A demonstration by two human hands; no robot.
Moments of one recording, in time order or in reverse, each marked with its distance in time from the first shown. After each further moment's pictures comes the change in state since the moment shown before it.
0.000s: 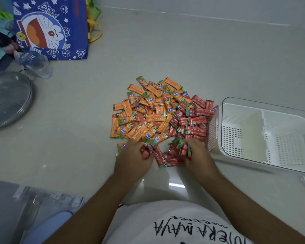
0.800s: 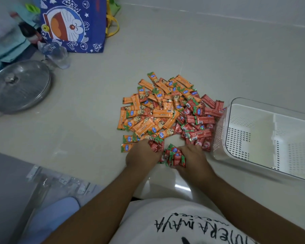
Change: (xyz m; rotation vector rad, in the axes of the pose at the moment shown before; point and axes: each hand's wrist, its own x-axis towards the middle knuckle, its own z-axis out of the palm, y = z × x) left_hand -0.001 0.019 0.027 0.016 -0.011 -0.350; right_hand -0.006 0.019 0.022 -0.263 -0.157 -0.197
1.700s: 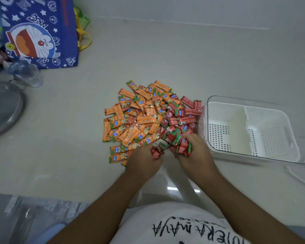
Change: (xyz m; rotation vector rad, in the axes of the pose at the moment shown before) left_hand -0.003 0.019 0.001 -0.017 -0.109 0.401; right_hand -0.015 -0.045 -0.072 0.409 0.351 0.194
